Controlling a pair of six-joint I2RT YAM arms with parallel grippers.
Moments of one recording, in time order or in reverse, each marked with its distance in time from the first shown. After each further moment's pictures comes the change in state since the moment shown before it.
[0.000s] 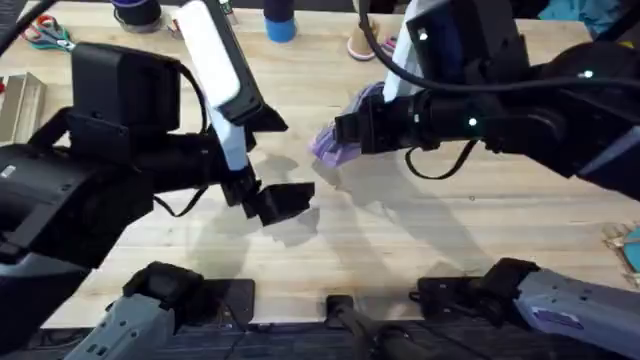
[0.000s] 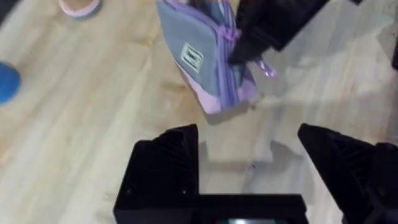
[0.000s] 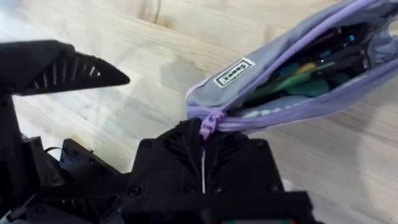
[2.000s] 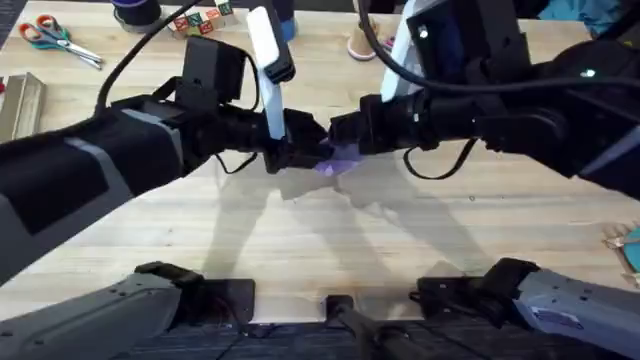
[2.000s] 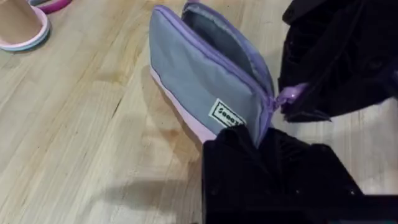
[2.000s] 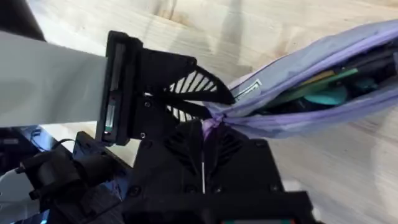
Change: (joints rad) left arm -0.020 0.515 -0.005 0.435 0.237 -0.008; right arm 0.002 0.000 0.005 0.007 -0.050 0.000
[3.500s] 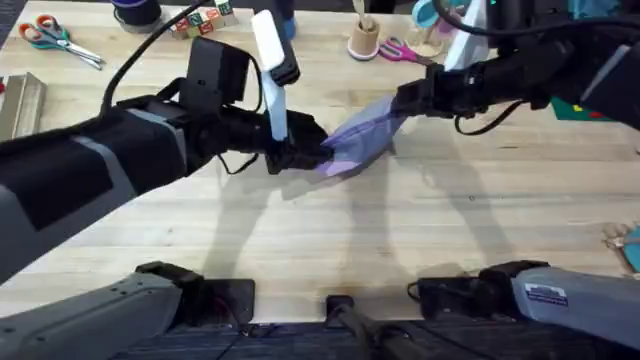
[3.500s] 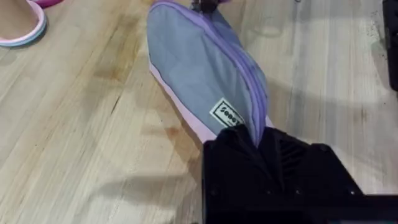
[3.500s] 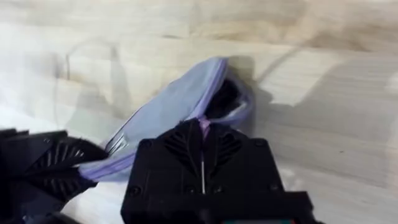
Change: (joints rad) left arm -0.009 0.012 0.000 0.002 -0.018 0.000; right arm -0.490 0.159 0.017 -0.025 -0.101 -0.247
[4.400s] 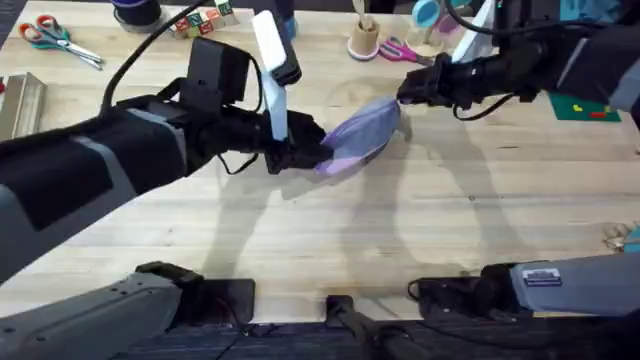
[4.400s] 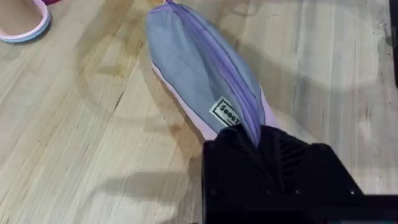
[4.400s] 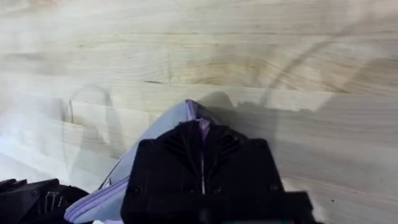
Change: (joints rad) left arm 0.000 0.000 0.000 -0.007 -0.018 0.000; right arm -0.147 0.178 0.001 0.219 -0.100 0.027
